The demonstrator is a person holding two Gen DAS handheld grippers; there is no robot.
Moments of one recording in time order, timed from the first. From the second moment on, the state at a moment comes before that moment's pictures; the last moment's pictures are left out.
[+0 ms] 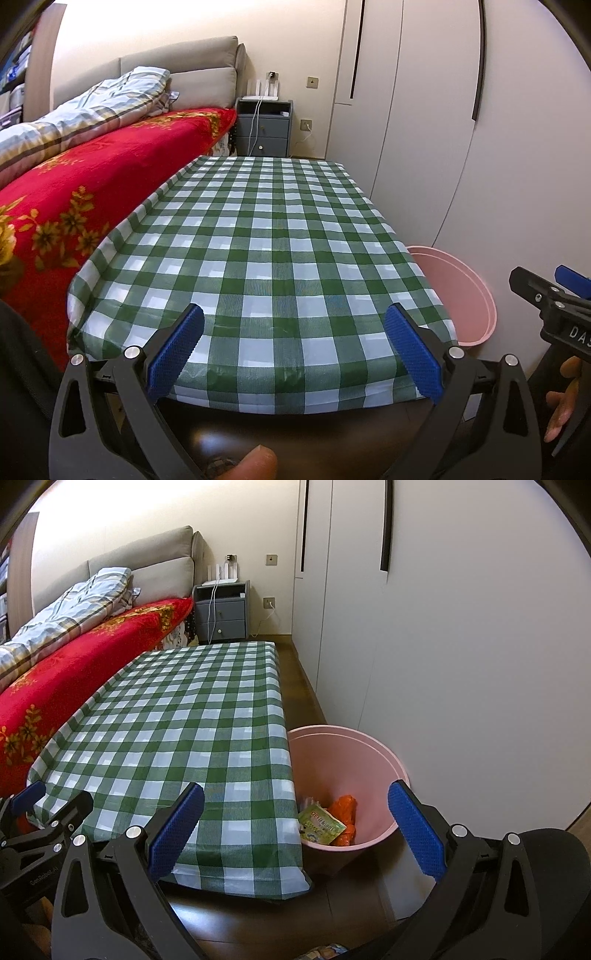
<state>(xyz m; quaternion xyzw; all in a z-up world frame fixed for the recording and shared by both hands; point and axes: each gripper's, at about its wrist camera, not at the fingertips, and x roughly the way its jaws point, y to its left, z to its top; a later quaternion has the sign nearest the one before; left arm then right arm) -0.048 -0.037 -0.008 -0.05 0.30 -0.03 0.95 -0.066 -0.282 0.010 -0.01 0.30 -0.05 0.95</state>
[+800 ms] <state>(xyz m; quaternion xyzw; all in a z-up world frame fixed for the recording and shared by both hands) -0.048 -0.039 -0.006 -0.05 0.30 -0.04 0.95 -0.065 -0.283 0.010 -0.01 0.30 -0.05 0.95</state>
